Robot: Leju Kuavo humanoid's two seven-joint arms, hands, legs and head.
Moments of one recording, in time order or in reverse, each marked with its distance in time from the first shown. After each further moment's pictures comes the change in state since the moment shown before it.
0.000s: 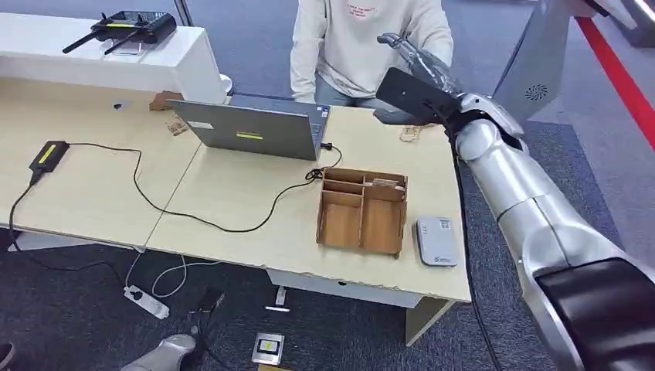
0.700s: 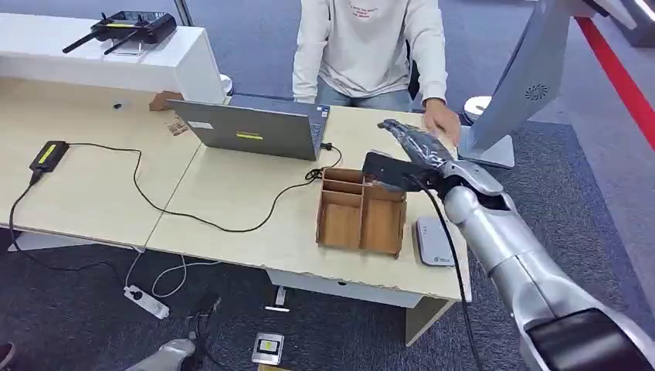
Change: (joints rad) left arm 0.015 -0.005 0.000 0.002 0.044 0.031 0.000; right arm 0.261 -0.070 0.105 -0.151 0.184 -0.005 0.216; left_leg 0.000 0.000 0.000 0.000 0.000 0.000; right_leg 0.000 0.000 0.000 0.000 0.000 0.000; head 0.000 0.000
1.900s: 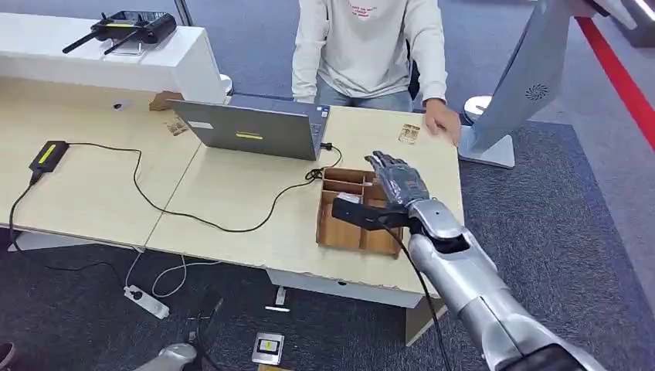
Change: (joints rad) left arm 0.012 -0.005 -0.002 0.011 -0.095 0.023 -0.092; right arm 0.172 0.074 0.016 -0.081 0.293 -0.153 0.201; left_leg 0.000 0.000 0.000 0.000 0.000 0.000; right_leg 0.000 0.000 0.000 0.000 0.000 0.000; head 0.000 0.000
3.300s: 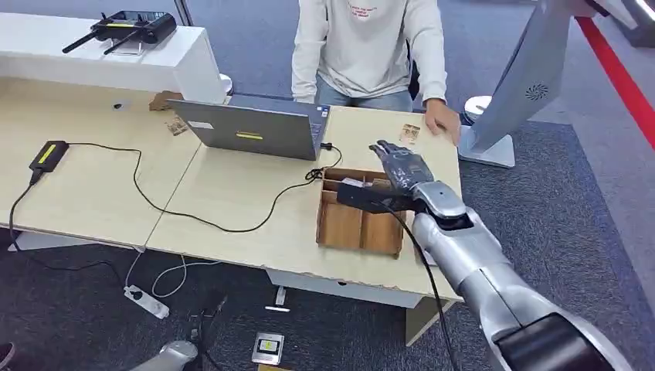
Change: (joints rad) left arm -0.009 0.001 0.003 0.000 -0.071 -0.013 0.020; right arm -0.137 0.033 0.002 0.221 -0.013 0.000 -0.050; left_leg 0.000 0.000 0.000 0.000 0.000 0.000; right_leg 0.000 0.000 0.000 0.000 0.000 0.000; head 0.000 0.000
